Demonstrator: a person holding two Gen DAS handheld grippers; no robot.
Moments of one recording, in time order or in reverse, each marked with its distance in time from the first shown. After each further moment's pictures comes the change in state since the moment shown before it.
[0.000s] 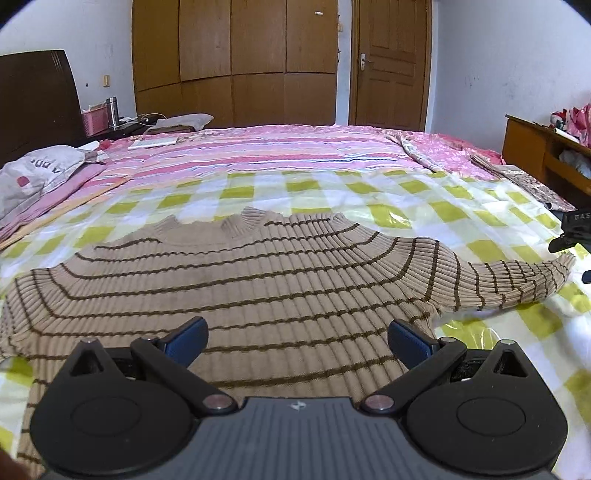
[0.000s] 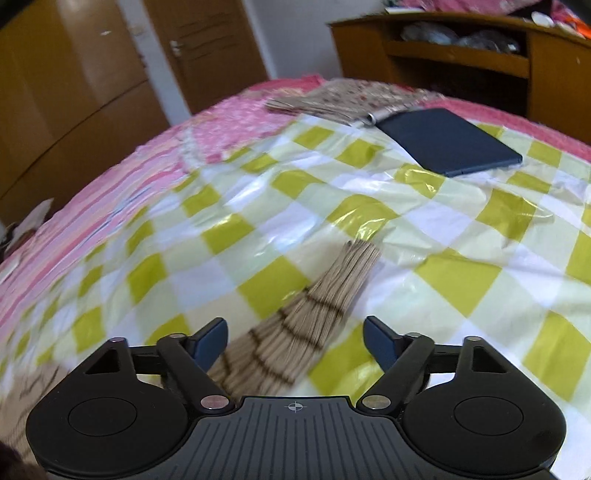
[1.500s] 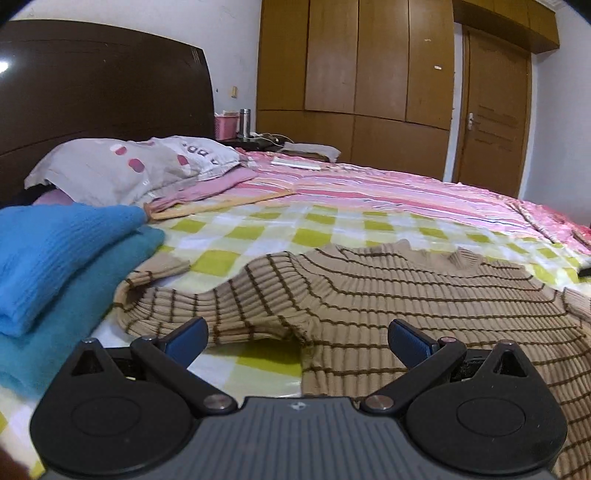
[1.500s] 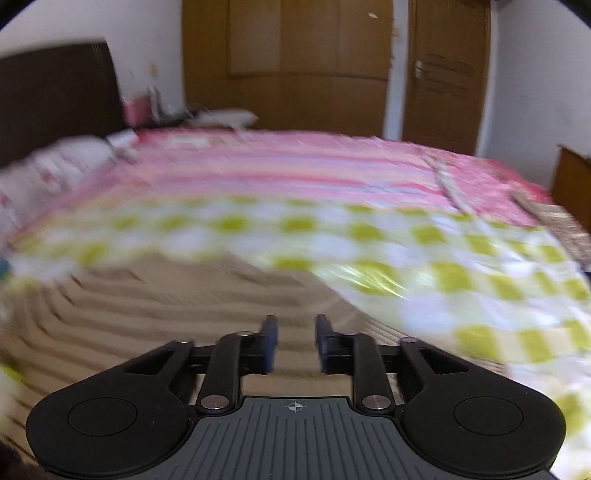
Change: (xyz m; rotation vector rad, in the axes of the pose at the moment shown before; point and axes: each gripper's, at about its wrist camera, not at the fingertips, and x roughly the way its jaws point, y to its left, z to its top) left arm -0.076 0.212 -0.052 -0.198 -0.148 0.252; right arm -0.101 0.205 -0.129 -0.706 -0.064 0.319
